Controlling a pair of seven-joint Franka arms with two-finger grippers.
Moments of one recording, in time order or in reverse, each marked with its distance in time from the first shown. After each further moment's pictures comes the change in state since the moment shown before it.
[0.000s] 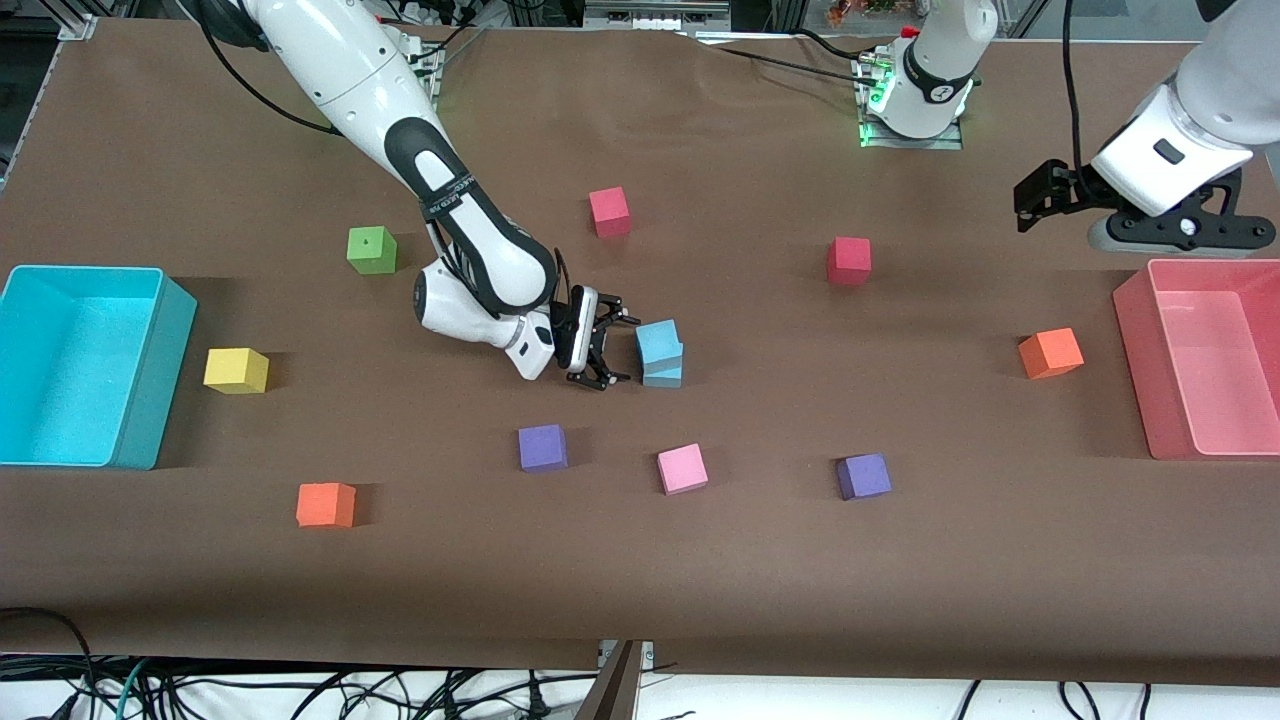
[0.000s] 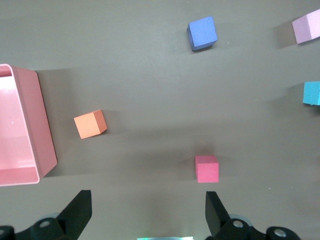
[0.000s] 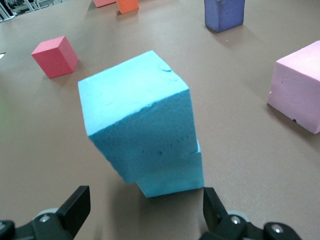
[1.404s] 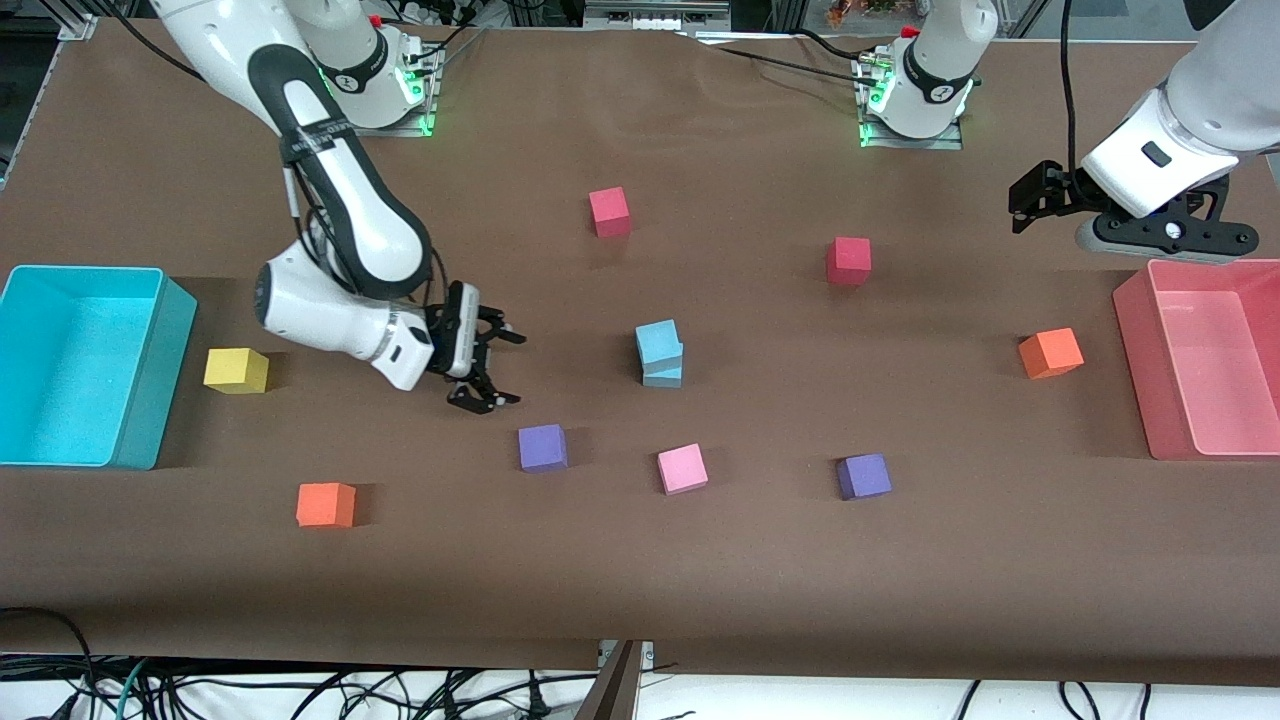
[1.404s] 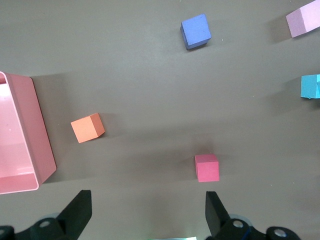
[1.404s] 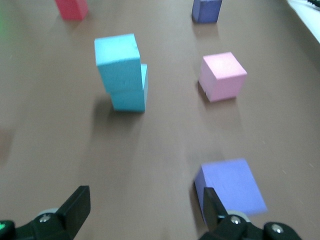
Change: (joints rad) left arm -0.094 -0.008 0.079 -0.013 -0.002 0.011 0.025; right arm -0.196 -0.300 -0.117 -0.140 -0.494 -0.186 0.043
